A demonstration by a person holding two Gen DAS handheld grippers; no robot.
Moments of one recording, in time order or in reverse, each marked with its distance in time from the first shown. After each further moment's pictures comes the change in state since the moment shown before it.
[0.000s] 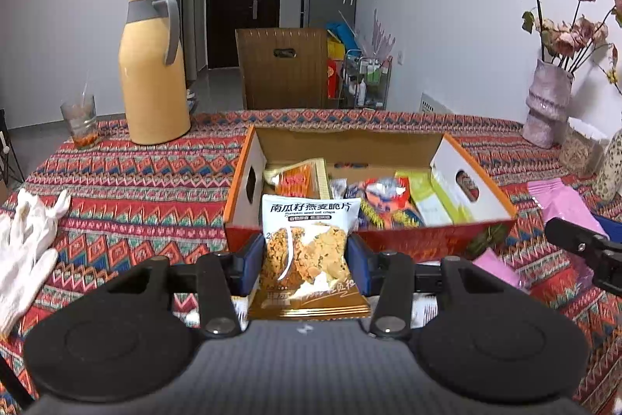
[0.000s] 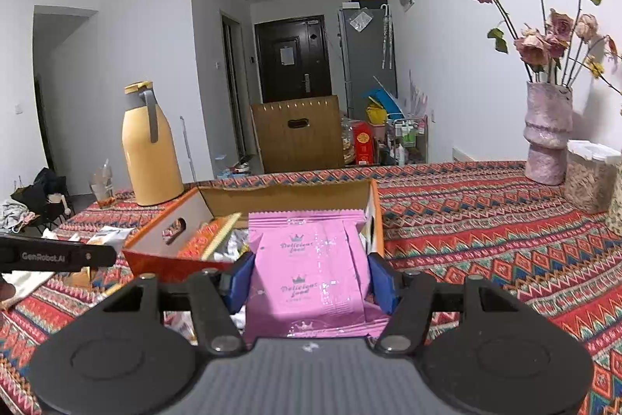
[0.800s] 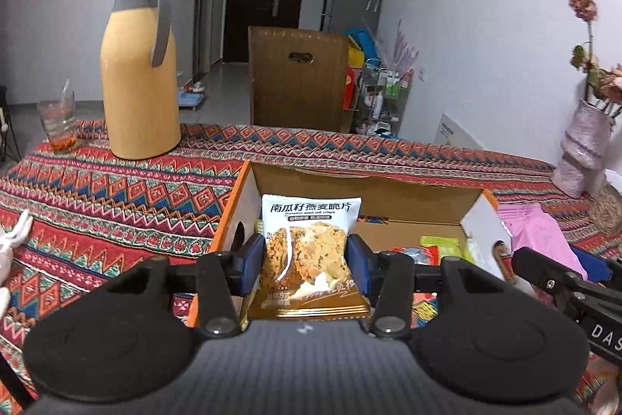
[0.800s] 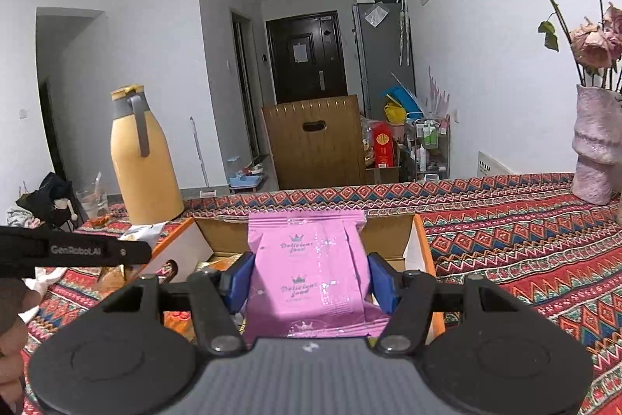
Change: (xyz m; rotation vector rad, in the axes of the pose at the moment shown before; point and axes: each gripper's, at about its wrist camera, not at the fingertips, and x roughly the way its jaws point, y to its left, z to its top) left arm 0.105 0.008 0.058 -0.108 0.003 0.023; right arm 0.120 0.008 0.041 0.001 0.016 0.039
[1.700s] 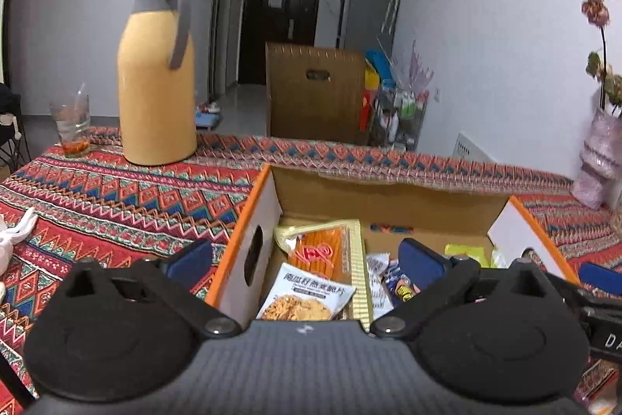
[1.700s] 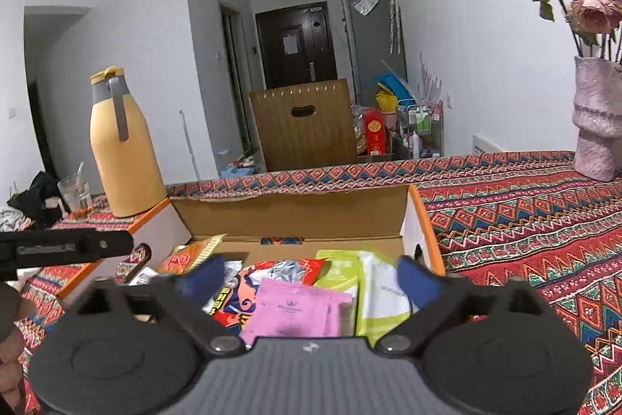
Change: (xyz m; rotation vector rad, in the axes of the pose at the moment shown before) left arm 0.010 0.011 -0.022 -0.014 -0.096 0.044; right arm 0.025 -0.013 -0.023 0.036 0.009 -0.019
